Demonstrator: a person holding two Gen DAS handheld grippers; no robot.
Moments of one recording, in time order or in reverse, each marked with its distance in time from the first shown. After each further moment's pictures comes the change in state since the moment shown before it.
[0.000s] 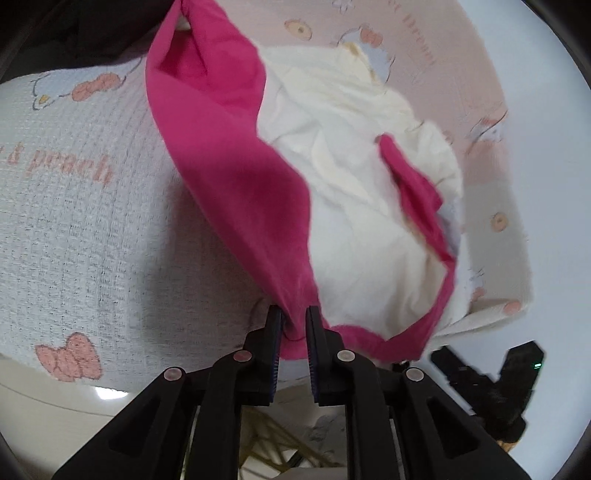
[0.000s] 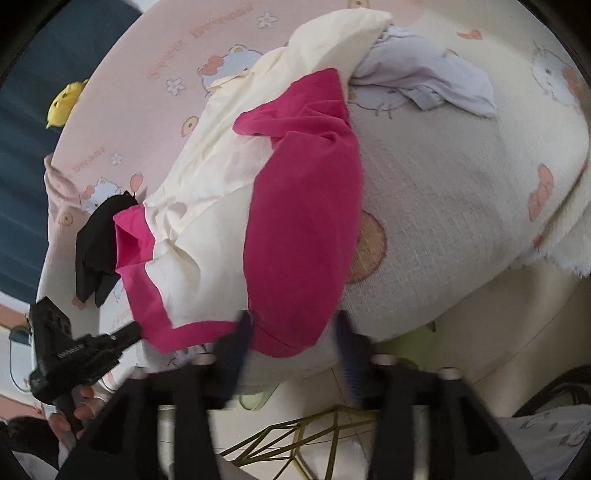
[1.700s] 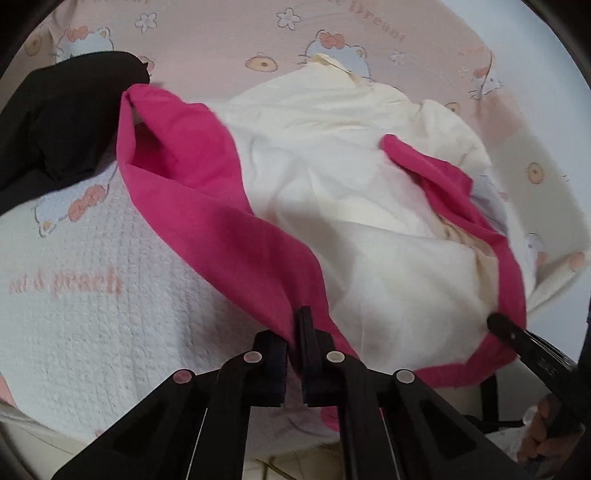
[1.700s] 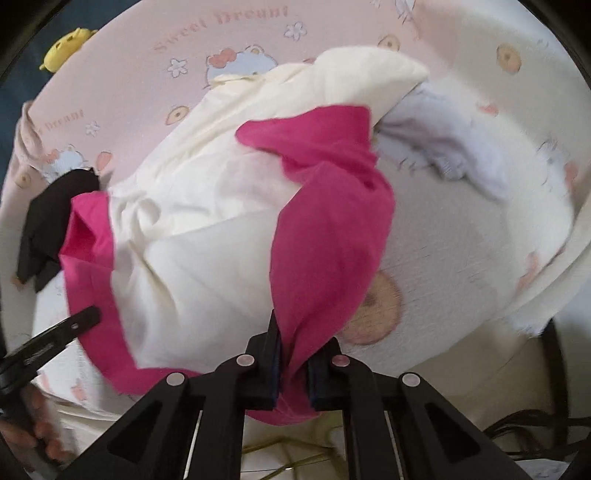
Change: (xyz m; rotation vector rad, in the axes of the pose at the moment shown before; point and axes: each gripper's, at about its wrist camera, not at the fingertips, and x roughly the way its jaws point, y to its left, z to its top) left arm 0.011 -0.047 0.014 0.269 -0.145 0.255; right arm 0.027 0.058 0.020 -0.202 -0.080 -0.312
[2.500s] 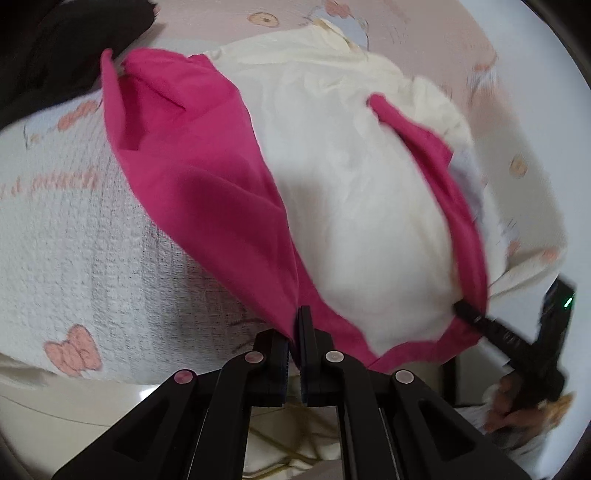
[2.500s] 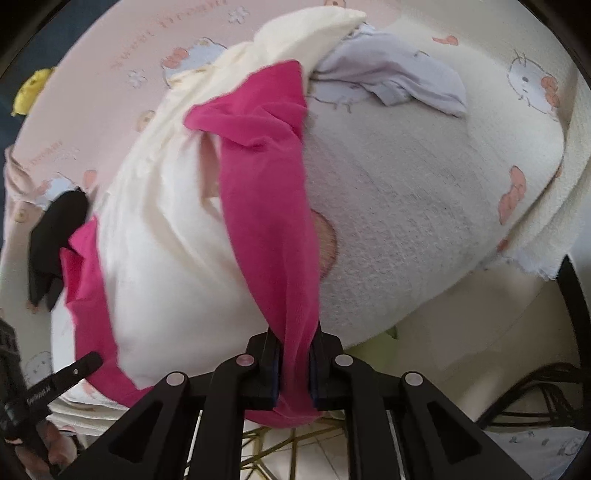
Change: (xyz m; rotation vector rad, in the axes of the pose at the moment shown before) left arm 0.009 -0.012 -0.028 -0.148 0.118 -0.148; right arm 0.007 -0.064 -0.034 0.176 0.077 0.136
